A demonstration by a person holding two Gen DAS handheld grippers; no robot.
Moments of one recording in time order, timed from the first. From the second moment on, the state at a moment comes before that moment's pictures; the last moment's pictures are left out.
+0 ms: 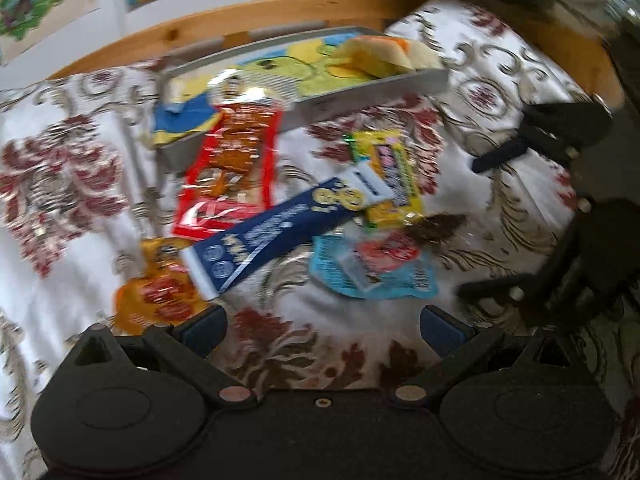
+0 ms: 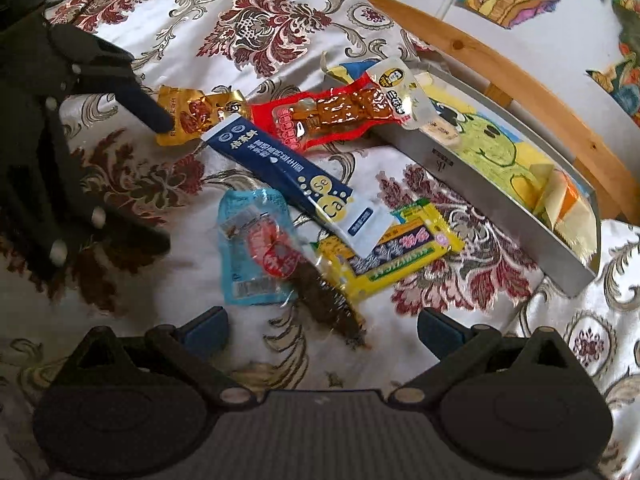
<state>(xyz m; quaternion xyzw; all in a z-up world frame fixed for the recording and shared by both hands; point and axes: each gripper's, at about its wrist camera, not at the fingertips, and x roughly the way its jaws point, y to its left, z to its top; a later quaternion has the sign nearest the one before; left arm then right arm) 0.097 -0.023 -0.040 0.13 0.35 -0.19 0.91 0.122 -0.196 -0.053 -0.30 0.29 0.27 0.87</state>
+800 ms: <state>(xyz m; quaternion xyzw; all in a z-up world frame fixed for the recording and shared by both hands) 0.141 -0.068 -0.059 0.20 0.39 -0.23 0.87 0.160 -0.214 -0.069 -0.20 0.33 0.31 0.87</state>
